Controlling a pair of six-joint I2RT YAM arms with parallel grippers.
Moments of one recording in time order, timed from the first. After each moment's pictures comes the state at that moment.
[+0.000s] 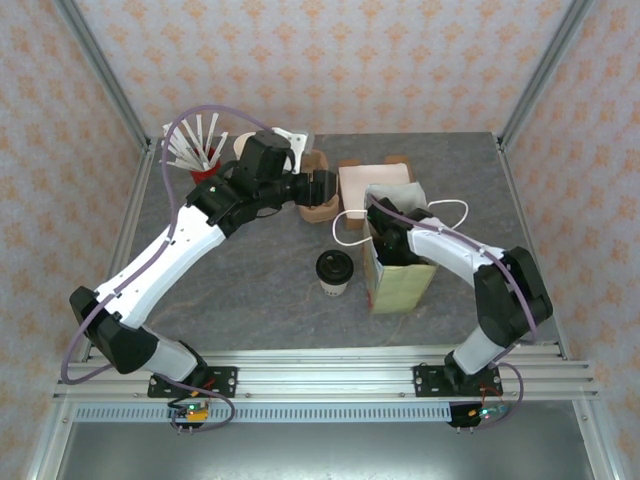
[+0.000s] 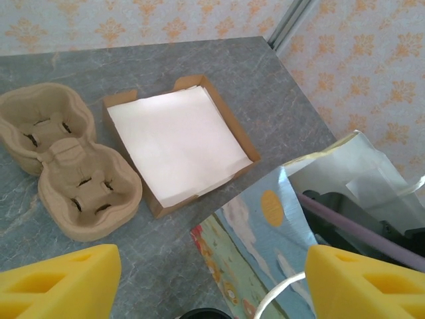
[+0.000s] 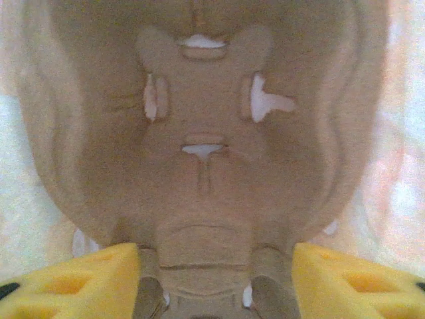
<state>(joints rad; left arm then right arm) -0.61 1.46 1.60 -0.69 0.04 -0.41 0.52 1.59 1.08 -0.91 0.11 0.49</state>
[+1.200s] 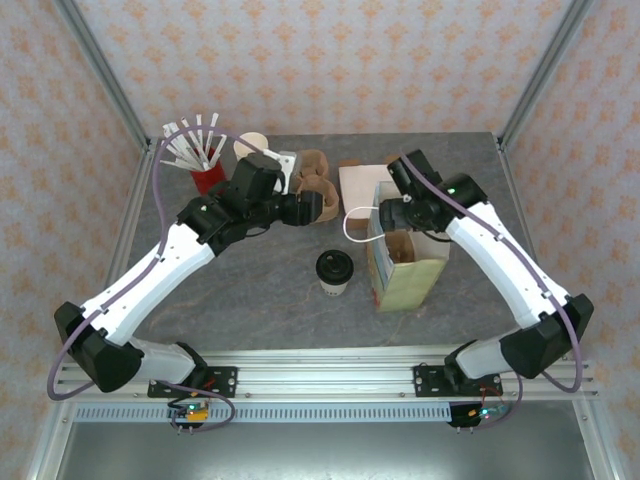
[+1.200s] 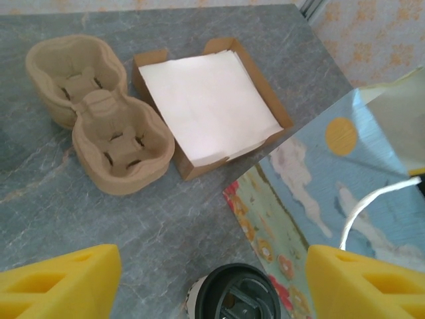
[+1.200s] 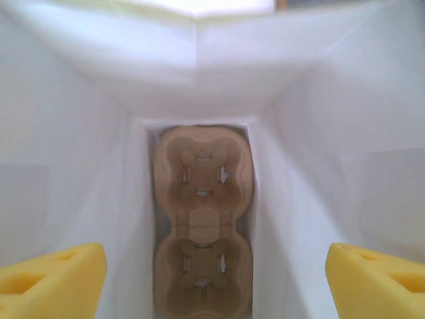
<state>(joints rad) -0.61 1.34 1.40 -0.69 0.00 -0.41 0.52 1.39 1.55 -1.25 0.26 0.40</state>
